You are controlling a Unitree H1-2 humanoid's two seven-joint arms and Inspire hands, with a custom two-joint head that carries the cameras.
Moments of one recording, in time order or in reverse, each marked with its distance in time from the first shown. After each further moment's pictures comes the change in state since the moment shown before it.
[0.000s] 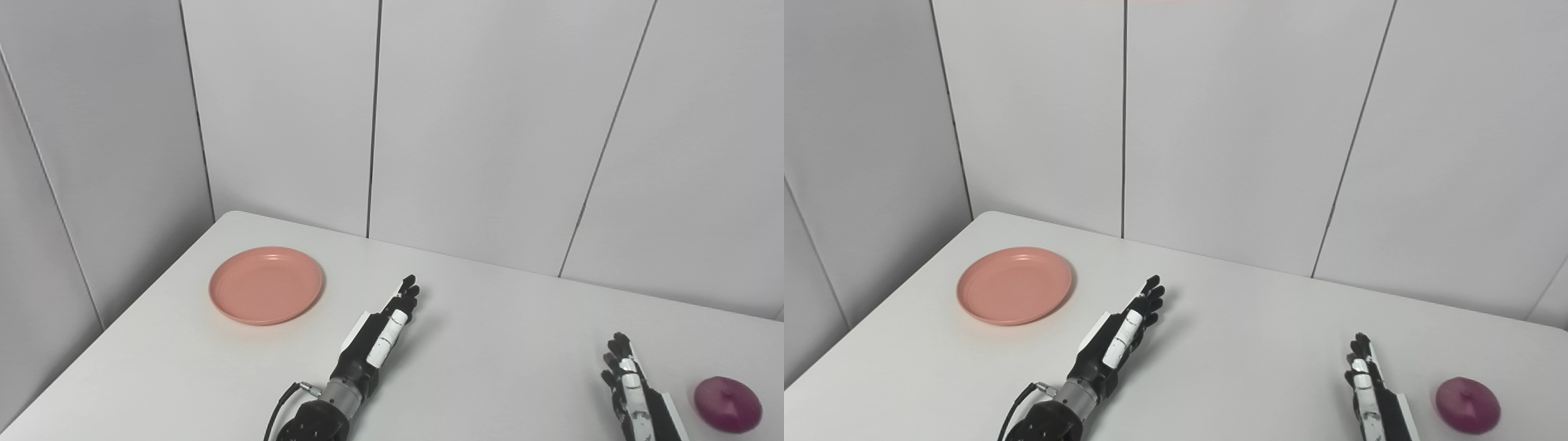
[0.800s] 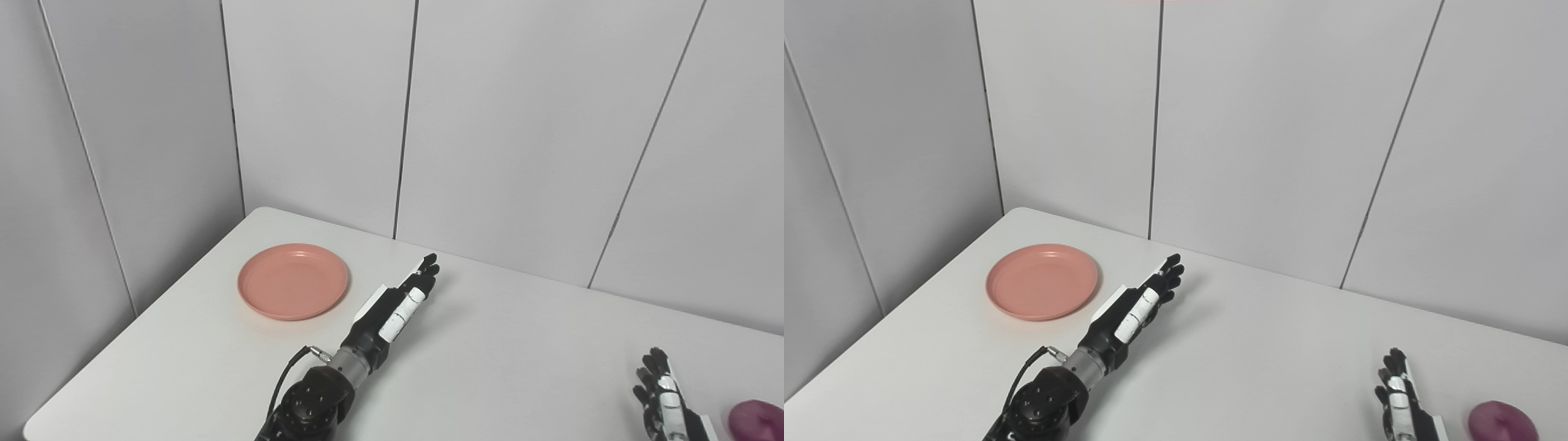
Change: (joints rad) left arm -0.058 0.084 0.021 -0.017 0.002 0.034 -0.037; right arm 0.016 -0.007 -0.009 -0.031 0.032 0.008 0.004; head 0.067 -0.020
